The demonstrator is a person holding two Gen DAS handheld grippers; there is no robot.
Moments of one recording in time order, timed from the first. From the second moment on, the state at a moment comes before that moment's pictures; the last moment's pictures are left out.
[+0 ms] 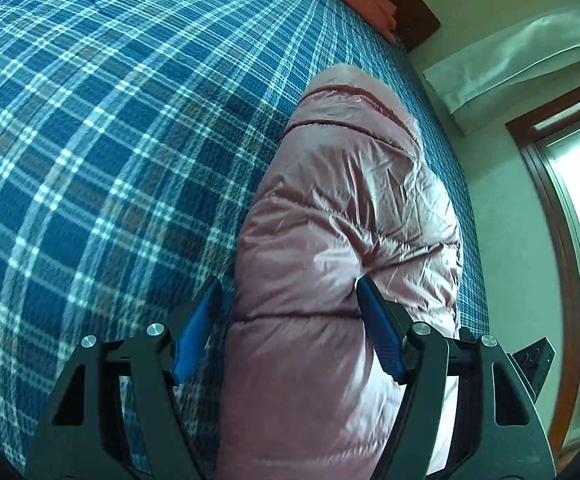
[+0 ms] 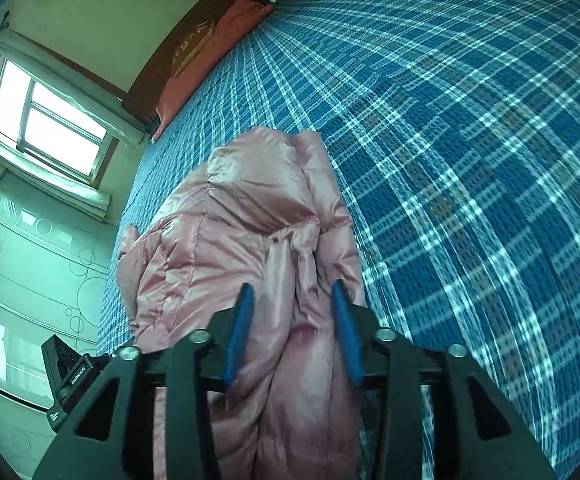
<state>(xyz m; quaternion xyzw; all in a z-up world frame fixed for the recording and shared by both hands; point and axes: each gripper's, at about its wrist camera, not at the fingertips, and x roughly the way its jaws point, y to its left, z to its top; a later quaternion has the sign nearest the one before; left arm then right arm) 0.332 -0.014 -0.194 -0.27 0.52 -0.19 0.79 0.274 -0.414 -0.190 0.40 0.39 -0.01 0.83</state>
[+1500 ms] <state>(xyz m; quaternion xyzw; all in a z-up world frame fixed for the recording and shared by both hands) 0.232 -0.002 -0.203 -0.30 0.51 -0.18 0.78 0.132 -0.374 -0.237 0.47 0.36 0.02 0.80</state>
